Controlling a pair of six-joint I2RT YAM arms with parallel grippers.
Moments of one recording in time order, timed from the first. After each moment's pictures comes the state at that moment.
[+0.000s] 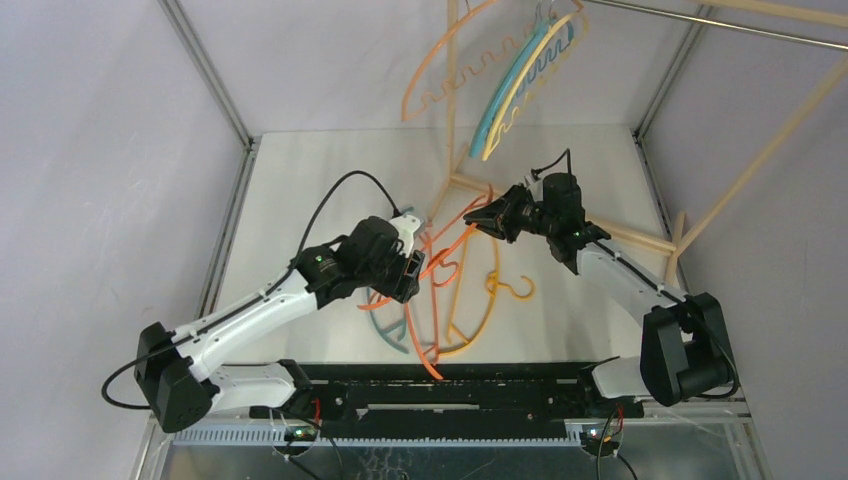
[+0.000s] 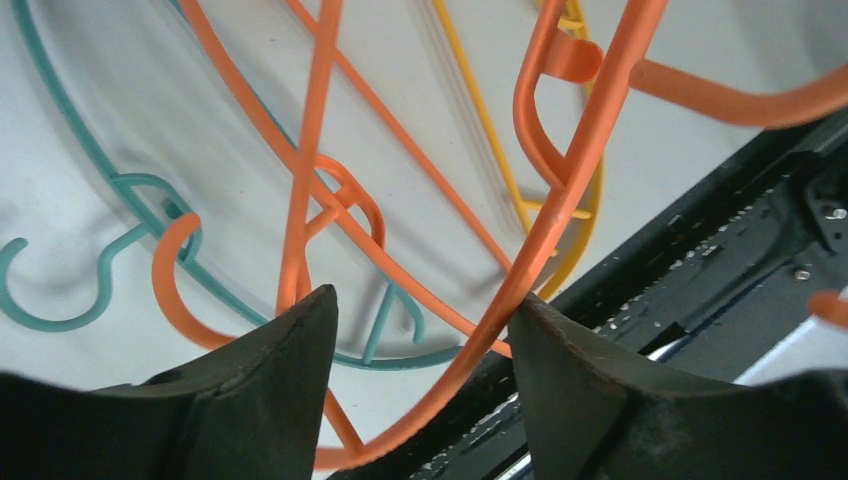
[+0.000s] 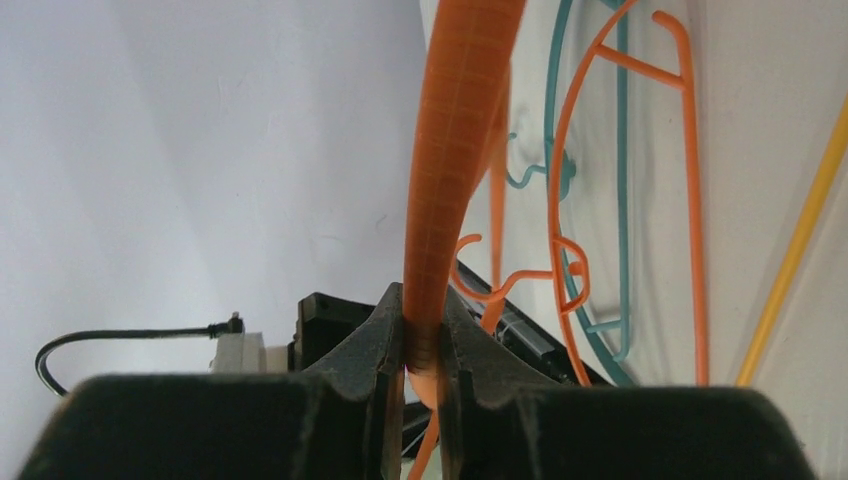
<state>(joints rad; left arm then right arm) -0.83 1.17 0.99 -0.63 -0.01 -0.26 0.32 1.37 0.86 0.08 -0.62 1.27</state>
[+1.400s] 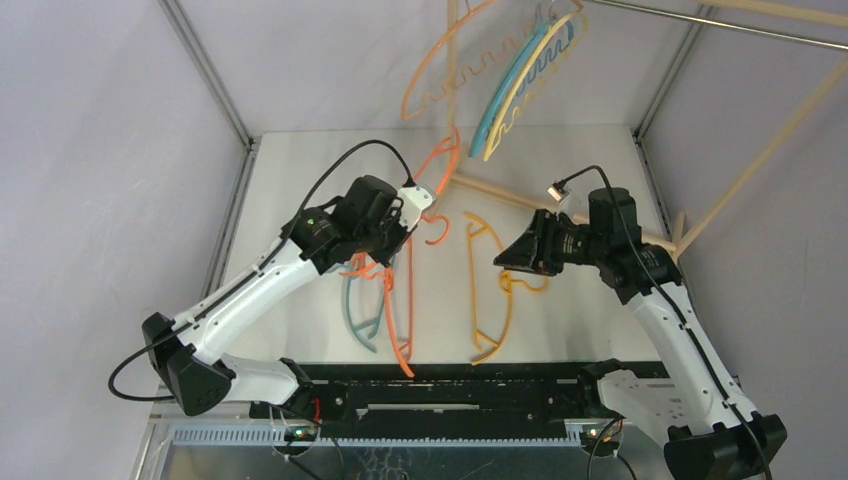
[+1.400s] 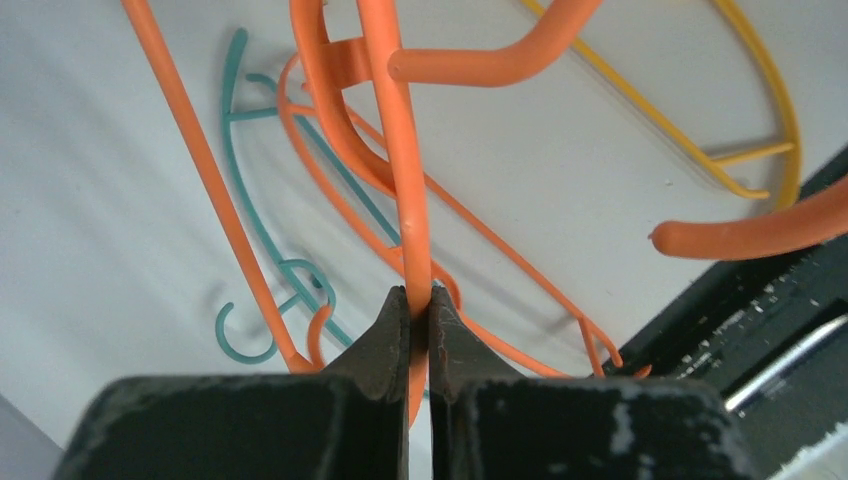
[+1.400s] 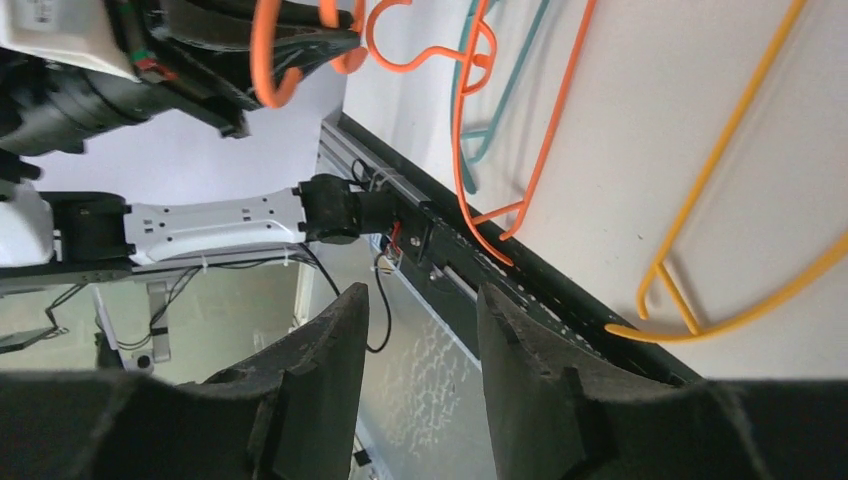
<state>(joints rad) -0.77 1.30 1.31 -0.83 -0.07 0.12 0.26 0.94 1.00 -0.69 -0.77 0.66</state>
